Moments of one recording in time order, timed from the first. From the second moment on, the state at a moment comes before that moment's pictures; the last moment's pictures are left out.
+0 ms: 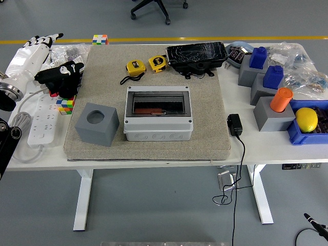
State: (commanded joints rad) left arm -0.40 0.34 -1.40 -1.27 2.17 0.01 0.00; right arm 0.18 -0.18 1.31 0.18 -1.59 -0.14 0.07
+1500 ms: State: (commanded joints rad) left arm -0.39 0.34 -1.39 -1.28 2.09 0.14 -0.11; right arm 0.18 -0.17 1.31 0.18 -1.60 -0.14 0.07
